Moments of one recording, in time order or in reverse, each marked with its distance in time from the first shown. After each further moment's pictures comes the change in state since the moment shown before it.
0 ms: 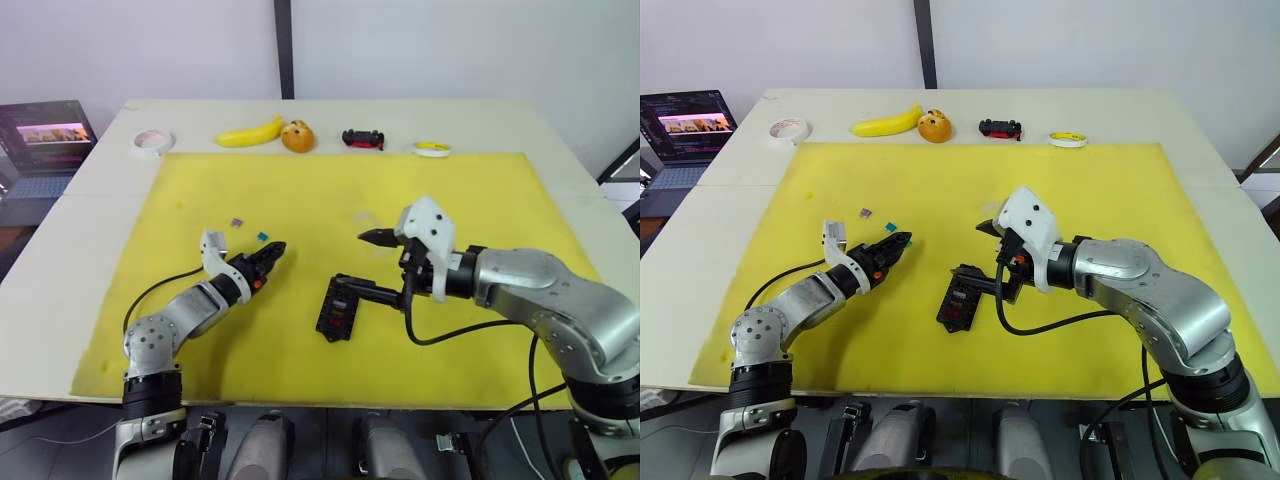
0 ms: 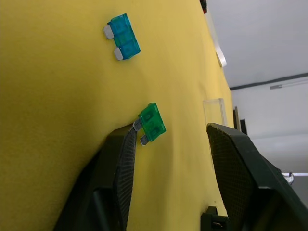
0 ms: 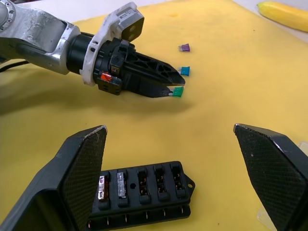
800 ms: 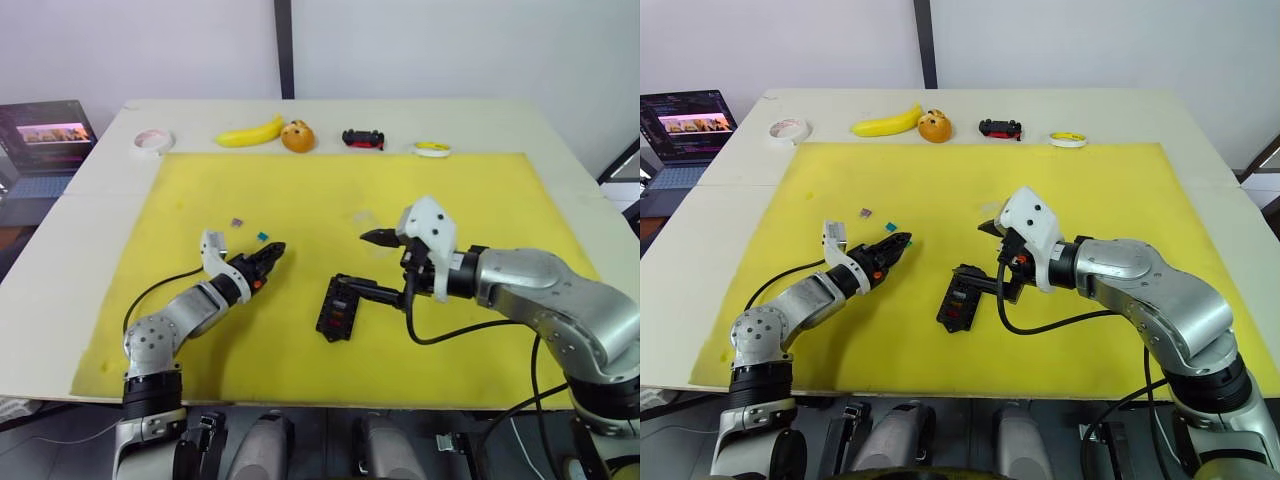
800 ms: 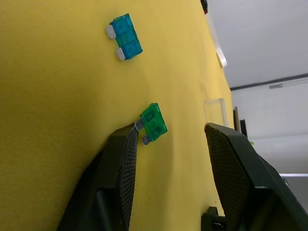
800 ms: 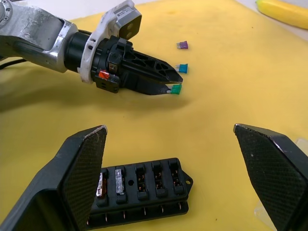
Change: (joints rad) left arm -0.001 -0.008 0.007 0.005 0.000 0.000 0.000; right arm 0.001 -0.004 -0.003 0.000 0.000 0.009 0.000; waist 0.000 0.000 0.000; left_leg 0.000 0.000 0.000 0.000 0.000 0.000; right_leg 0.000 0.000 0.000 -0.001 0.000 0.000
